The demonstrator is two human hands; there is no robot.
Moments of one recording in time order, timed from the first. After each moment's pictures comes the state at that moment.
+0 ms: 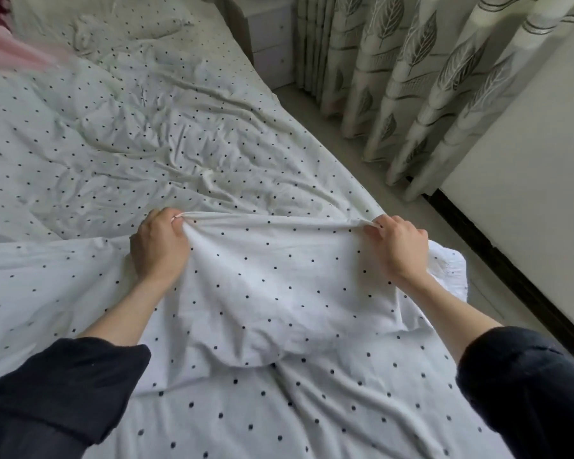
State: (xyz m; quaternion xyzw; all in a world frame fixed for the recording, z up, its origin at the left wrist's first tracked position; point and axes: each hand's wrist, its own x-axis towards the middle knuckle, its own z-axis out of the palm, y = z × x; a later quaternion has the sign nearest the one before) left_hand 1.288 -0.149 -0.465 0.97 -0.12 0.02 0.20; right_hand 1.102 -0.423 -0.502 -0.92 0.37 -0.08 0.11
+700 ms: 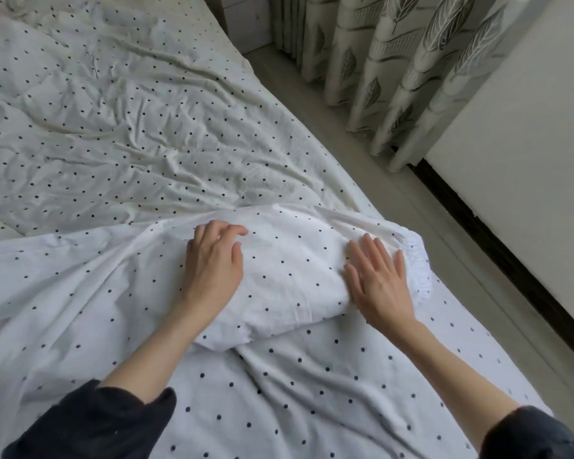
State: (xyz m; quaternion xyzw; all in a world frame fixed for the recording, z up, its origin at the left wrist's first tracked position) left_hand 1.203 -0.217 -0.485 0.92 -0.31 -0.06 0.22; right_hand 1.029 -0.397 -0.527 -0.93 0.30 0.05 0.19
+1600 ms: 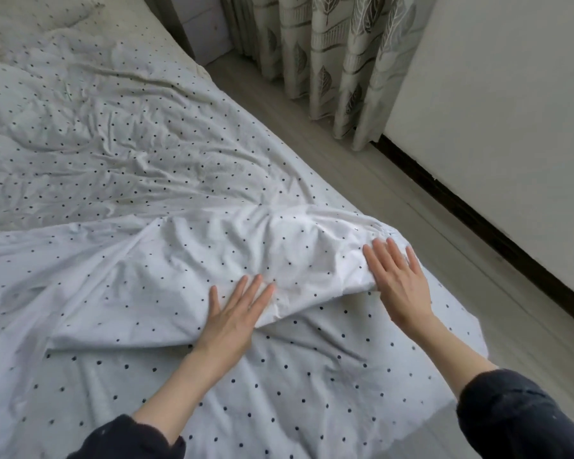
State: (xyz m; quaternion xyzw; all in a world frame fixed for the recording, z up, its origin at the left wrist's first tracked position) left_hand 1.028 -0.185 -0.471 0.82 -0.49 -0.27 -0.11; right_hand 0.851 -0.418 -0.510 -0.95 0.29 0.08 0.05
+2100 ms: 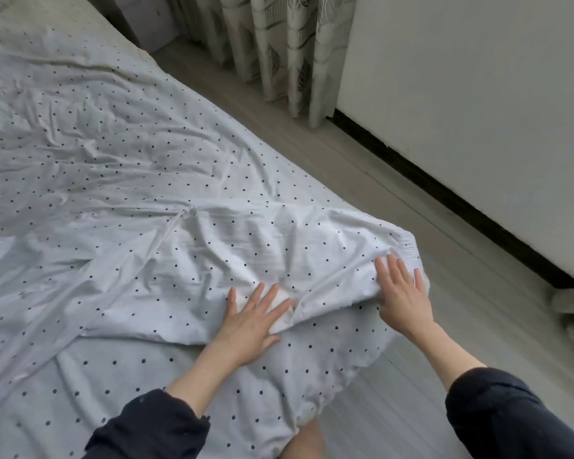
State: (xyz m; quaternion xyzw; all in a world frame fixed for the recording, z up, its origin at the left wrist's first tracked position) left_hand 0.926 -0.185 -0.495 0.72 -0.58 -0.35 -0.16; right_hand 0.713 -0.378 -0.512 -0.87 0.42 0.22 0.13
